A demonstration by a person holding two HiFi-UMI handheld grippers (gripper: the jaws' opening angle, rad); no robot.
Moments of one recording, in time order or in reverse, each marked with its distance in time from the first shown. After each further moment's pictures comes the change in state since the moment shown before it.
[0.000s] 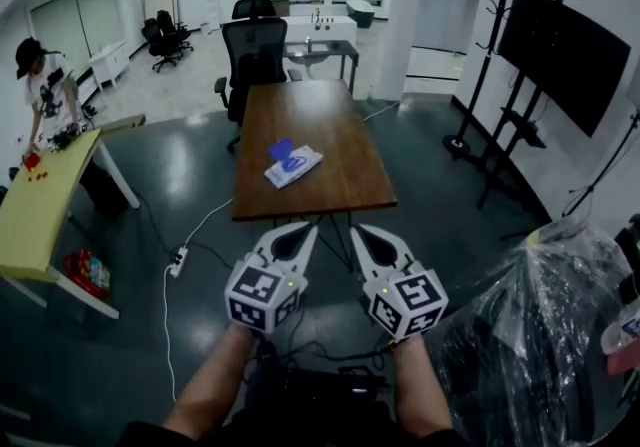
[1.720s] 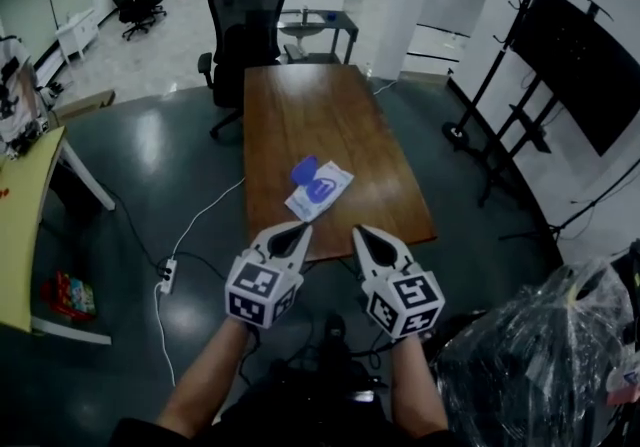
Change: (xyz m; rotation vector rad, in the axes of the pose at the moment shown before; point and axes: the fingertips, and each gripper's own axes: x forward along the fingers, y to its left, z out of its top) left arm 0.102 0.283 -0.055 -0.102 0.103 -0.068; right arm 0.286 -0.032 -0.043 0.028 0.174 -0.137
